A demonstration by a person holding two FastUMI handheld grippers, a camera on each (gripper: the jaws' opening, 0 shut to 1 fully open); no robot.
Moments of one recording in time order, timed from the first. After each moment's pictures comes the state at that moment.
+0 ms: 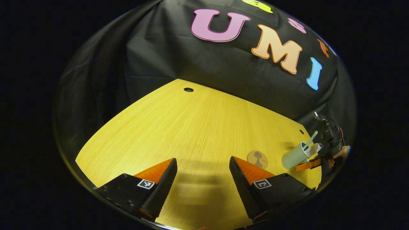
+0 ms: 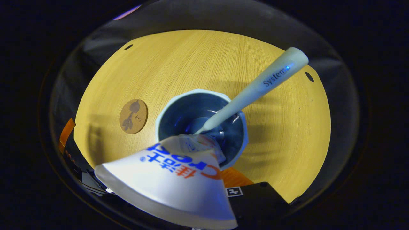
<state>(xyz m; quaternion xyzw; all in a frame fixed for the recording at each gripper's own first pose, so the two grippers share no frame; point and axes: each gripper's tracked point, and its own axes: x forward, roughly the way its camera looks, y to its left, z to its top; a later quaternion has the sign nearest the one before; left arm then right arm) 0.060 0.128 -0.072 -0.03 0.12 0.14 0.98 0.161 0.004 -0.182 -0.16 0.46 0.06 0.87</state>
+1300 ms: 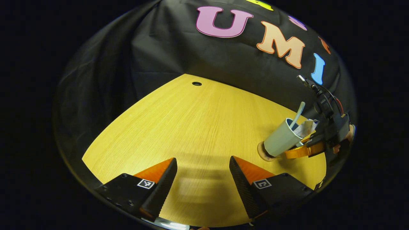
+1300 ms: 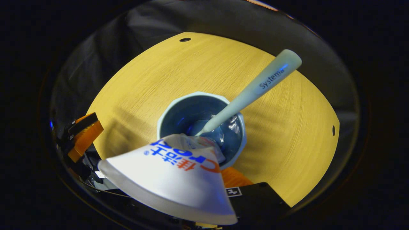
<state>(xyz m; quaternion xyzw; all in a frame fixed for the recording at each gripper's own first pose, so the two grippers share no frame) 0.036 0.154 -0.081 -0.02 0.13 0.17 0.98 0.190 0.065 -0.175 -0.27 0.42 0.19 0.84</state>
